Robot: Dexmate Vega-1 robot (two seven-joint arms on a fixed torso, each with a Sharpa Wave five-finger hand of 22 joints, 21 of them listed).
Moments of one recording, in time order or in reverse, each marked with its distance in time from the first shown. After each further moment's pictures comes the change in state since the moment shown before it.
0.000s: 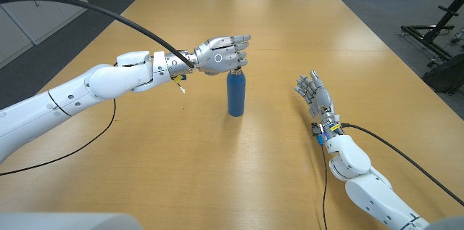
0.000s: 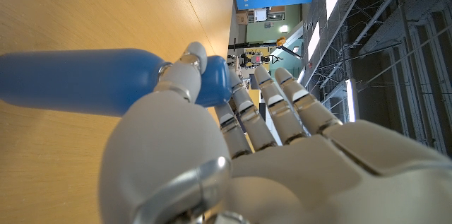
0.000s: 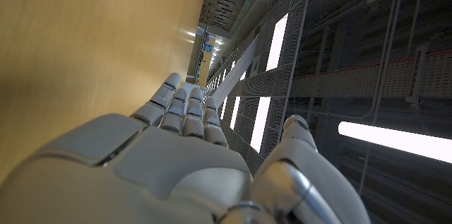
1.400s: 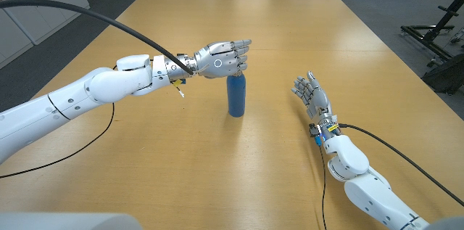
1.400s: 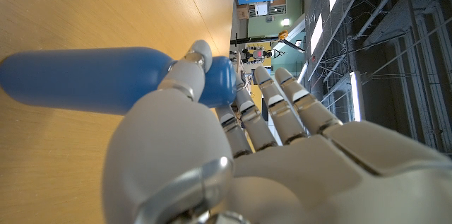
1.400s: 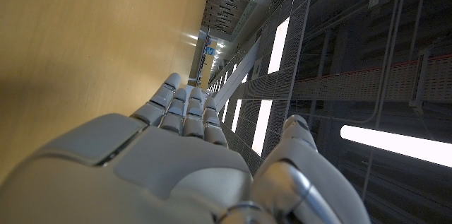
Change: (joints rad) left arm 0.005 -0.002 0.016 -0.002 0.039 -0.006 0.020; left_hand 0.018 0.018 0.003 -0.003 0.006 0.003 0.003 0.009 0.000 -0.004 0.007 0.000 0.002 0.000 0.000 0.000 0.000 0.000 0.000 0.000 -0.003; right arm -0.006 -0.005 -0.012 -0.005 -0.003 -0.006 -0.006; right_hand 0.000 0.000 0.000 0.000 0.000 0.000 0.000 0.000 0.000 0.000 0.000 0.000 0.000 0.000 0.000 0.000 0.000 0.001 -0.001 -0.007 0.000
